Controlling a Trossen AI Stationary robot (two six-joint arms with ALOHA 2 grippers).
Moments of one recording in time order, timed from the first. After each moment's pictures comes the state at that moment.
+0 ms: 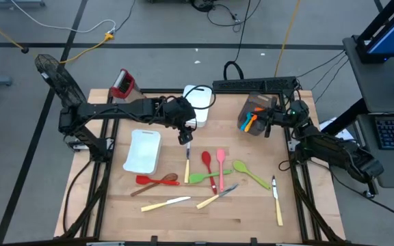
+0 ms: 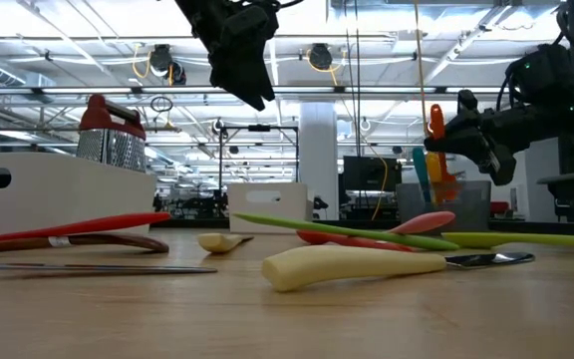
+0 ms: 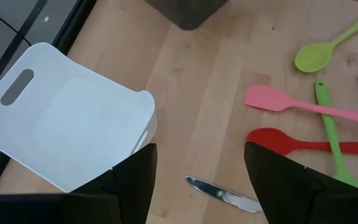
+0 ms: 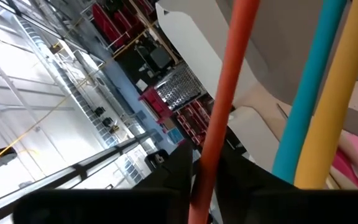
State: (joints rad) left arm 0.18 1.60 1.39 -0.68 -0.09 -0.08; right arm -1.06 0.86 0.09 0.62 -0.79 2.08
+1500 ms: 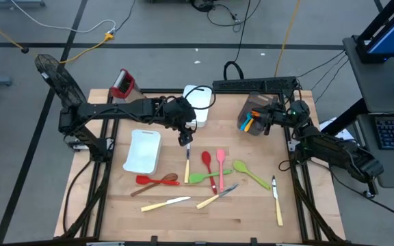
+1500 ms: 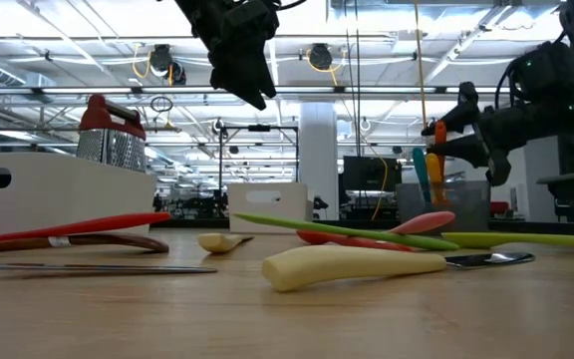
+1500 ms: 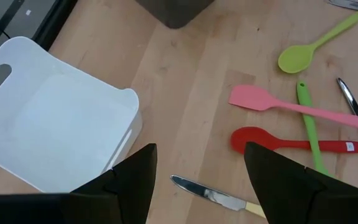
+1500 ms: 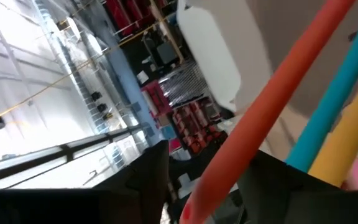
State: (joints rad) left arm 0.17 1.60 1.39 -0.68 -0.04 -0.11; right arm -1.04 0.86 0.09 0.67 -0.76 1.94
